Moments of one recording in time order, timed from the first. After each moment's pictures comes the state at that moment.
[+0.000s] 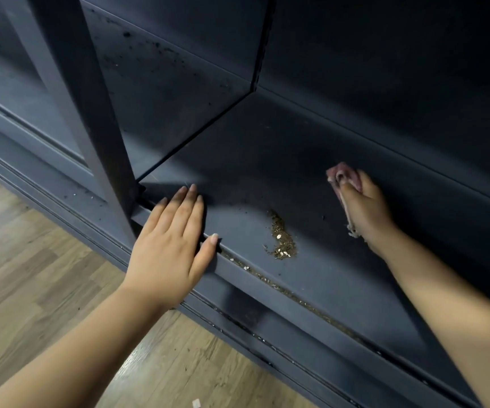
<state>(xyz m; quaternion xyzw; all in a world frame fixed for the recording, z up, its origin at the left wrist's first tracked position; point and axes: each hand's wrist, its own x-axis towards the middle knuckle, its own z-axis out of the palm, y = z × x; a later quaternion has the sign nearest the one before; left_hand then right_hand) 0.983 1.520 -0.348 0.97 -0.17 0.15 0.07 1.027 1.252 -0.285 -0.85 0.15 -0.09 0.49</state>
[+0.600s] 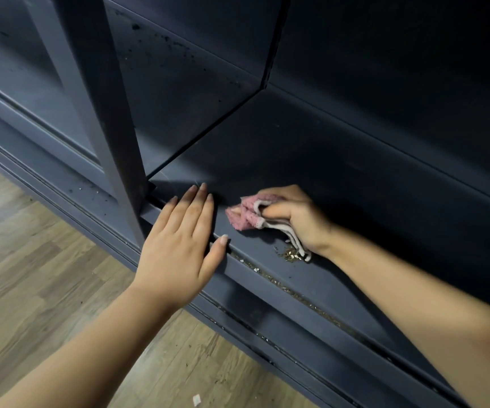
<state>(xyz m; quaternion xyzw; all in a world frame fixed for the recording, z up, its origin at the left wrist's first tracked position) 0.983 1.521 -0.349 0.97 -0.17 0.14 0.09 1.021 1.341 -0.280 -0.74 -0.07 0.20 0.64</state>
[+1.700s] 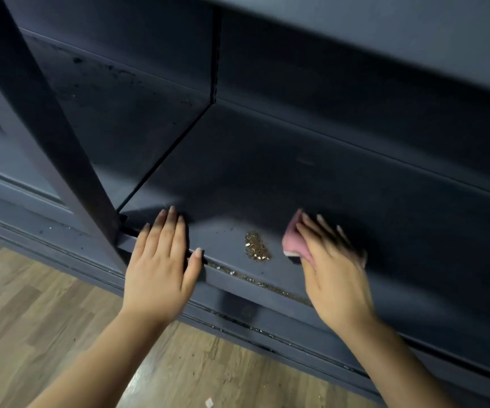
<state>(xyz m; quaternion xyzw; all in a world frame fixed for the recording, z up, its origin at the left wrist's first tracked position) 0.982 1.518 -0.348 0.97 -0.17 0.13 0.10 0.917 1.282 -0.298 -0.98 0.02 -0.17 0.06</state>
